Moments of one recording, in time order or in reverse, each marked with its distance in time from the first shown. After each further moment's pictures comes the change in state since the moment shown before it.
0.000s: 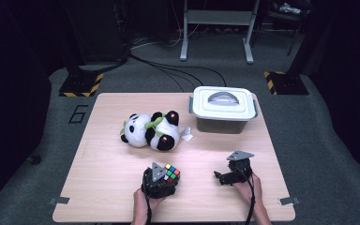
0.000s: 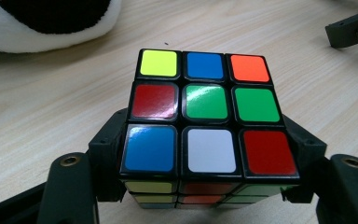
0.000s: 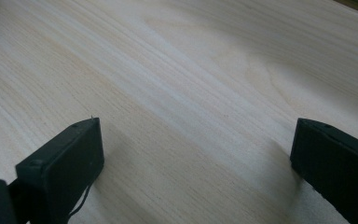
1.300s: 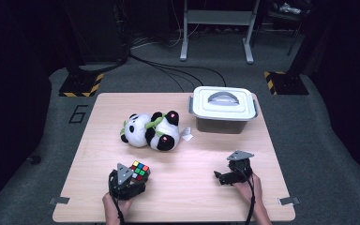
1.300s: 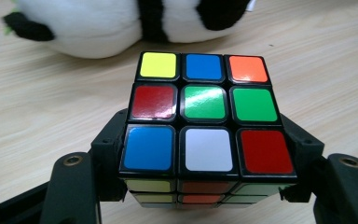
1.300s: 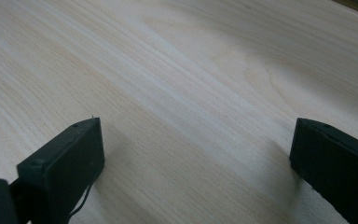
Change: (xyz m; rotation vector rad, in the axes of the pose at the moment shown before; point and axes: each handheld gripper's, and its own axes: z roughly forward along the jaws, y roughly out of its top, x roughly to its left) left arm 0.065 -0.024 -0.065 -0.060 0.184 -0.089; right arm 0.000 0.000 0.000 -0.001 -0.001 0.002
